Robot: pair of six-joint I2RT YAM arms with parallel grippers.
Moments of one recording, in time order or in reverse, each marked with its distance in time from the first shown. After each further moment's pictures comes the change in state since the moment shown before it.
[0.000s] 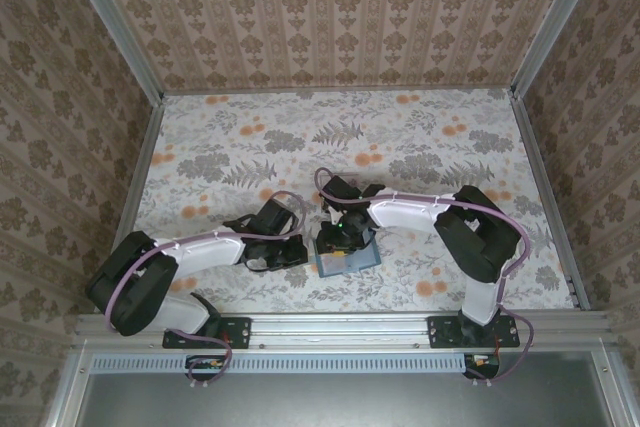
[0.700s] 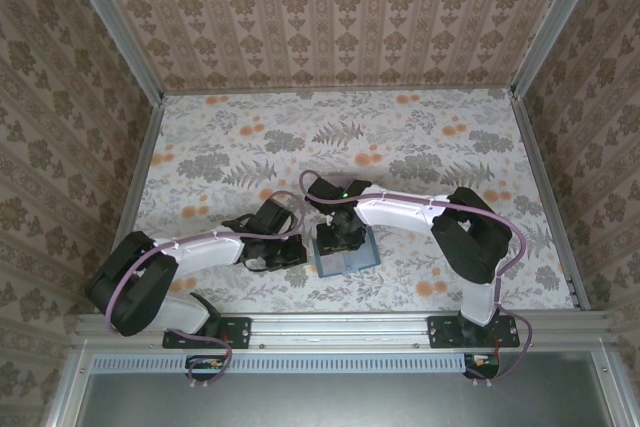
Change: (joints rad) left arm 0.011 -0.001 -0.005 0.000 0.018 0.009; right arm 0.071 0.033 0.150 -0.231 0.213 -0.052
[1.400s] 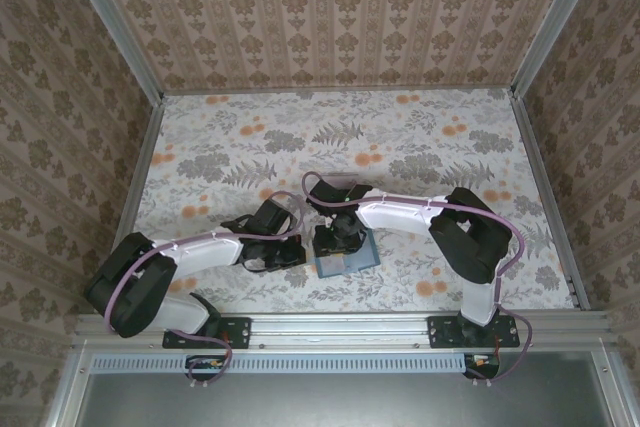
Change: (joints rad) left arm 0.006 -0.010 -0.010 0.002 0.007 0.008; right arm 0.004 0.000 -0.055 0.097 -0.053 0.053
